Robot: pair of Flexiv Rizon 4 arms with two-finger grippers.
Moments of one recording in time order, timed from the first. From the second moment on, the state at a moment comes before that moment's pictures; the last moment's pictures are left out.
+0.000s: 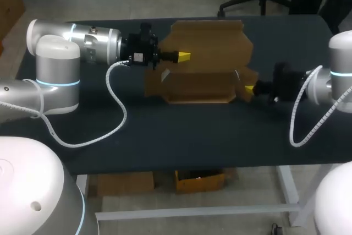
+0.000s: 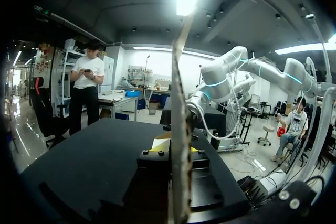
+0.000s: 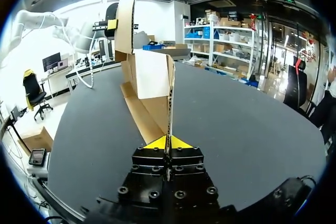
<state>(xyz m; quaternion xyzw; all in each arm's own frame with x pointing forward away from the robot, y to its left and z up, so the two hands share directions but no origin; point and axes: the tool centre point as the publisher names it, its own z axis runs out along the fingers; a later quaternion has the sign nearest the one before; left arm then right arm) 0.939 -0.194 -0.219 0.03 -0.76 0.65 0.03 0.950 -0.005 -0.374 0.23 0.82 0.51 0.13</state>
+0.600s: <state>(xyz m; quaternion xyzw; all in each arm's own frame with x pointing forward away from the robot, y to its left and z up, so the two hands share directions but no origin) 0.939 -0.194 -0.219 0.03 -0.76 0.65 0.03 0.945 0.000 -0.373 0.28 0.81 0.49 0.16</state>
